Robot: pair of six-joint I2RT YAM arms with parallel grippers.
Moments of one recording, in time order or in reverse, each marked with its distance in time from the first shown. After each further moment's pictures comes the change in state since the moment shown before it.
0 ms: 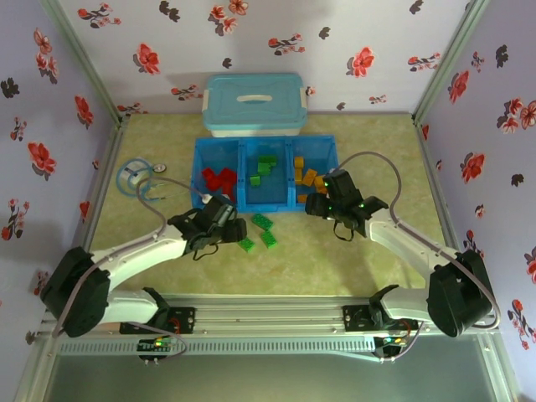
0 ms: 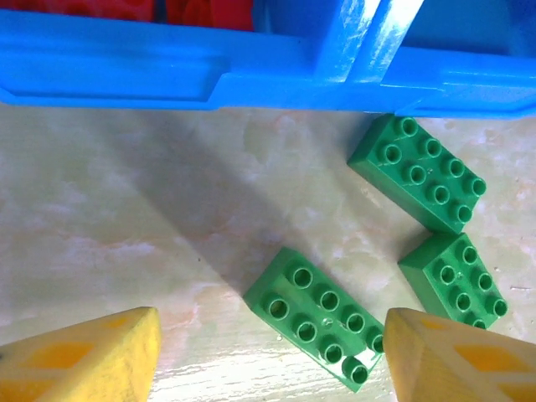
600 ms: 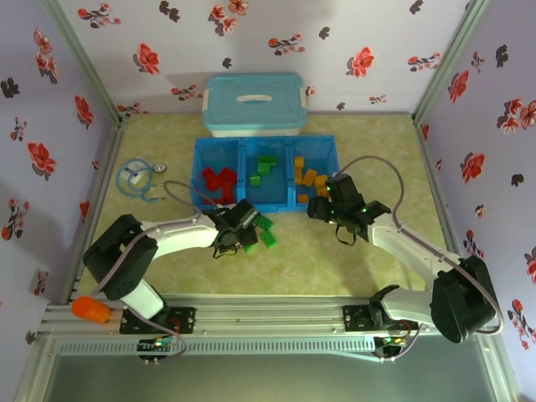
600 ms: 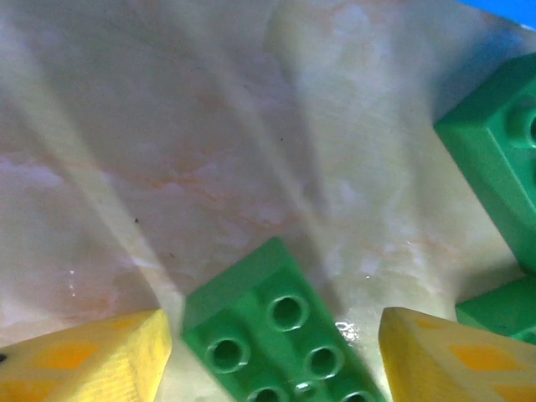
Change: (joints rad) left arm -0.084 0.307 0.124 -0.044 -0.019 -0.330; right arm 0.000 -0.045 -0.045 0.000 0.006 0.008
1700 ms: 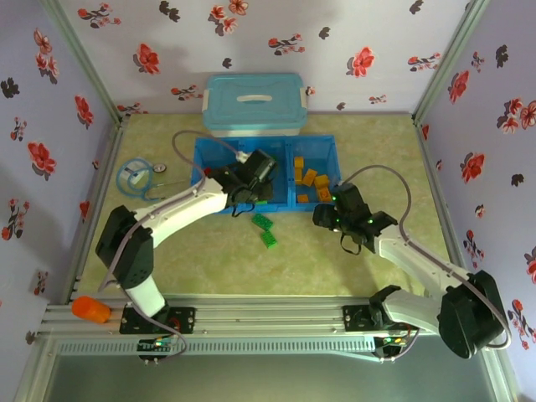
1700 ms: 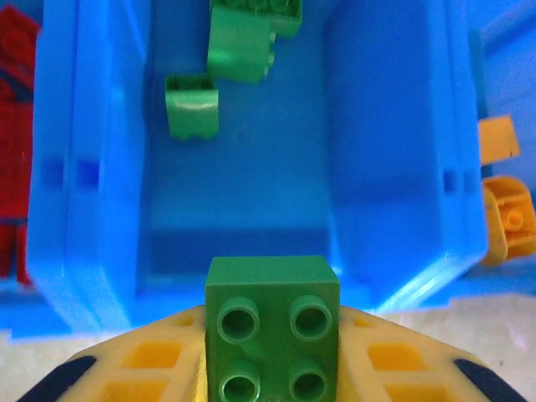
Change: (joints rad) left arm 0.059 0.120 0.570 -0.172 -0.084 0.315; right arm 0.000 -0.111 -0.096 0.000 0.008 0.027
